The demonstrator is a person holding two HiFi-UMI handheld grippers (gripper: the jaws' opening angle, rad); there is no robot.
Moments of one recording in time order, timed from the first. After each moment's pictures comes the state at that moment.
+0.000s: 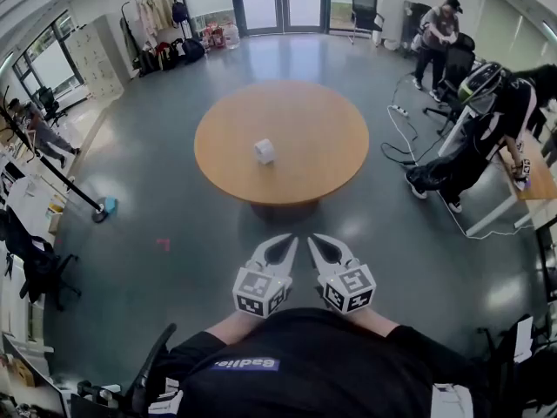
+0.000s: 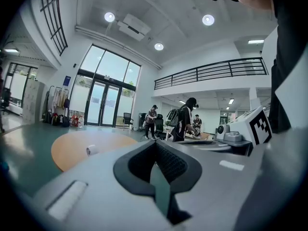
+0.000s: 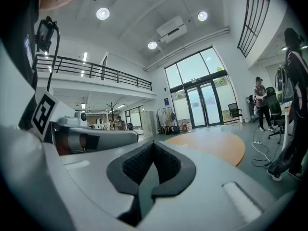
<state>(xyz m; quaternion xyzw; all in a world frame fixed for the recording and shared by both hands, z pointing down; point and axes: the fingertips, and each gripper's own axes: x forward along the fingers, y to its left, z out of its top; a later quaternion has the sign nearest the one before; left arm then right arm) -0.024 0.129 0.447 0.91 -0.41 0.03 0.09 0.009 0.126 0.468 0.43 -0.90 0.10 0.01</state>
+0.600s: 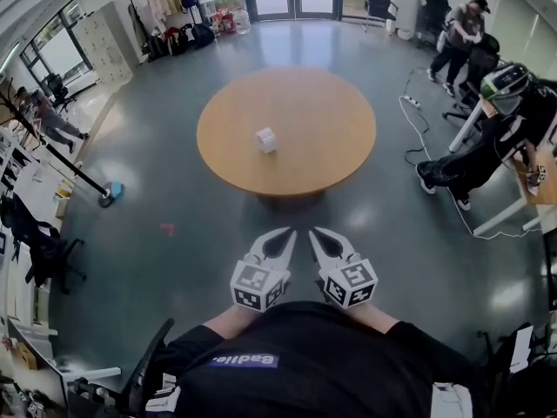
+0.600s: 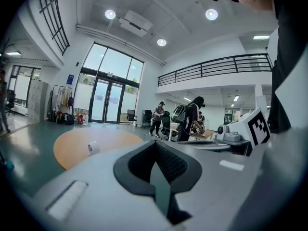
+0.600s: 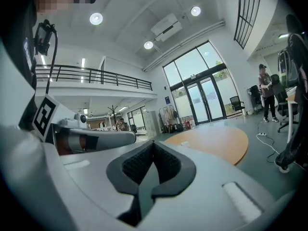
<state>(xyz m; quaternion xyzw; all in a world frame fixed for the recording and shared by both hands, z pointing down) -0.003 0.113 0.463 0.90 -0.43 0.05 0.10 0.035 0.109 0.486 0.41 -0.90 0.14 -0.01</state>
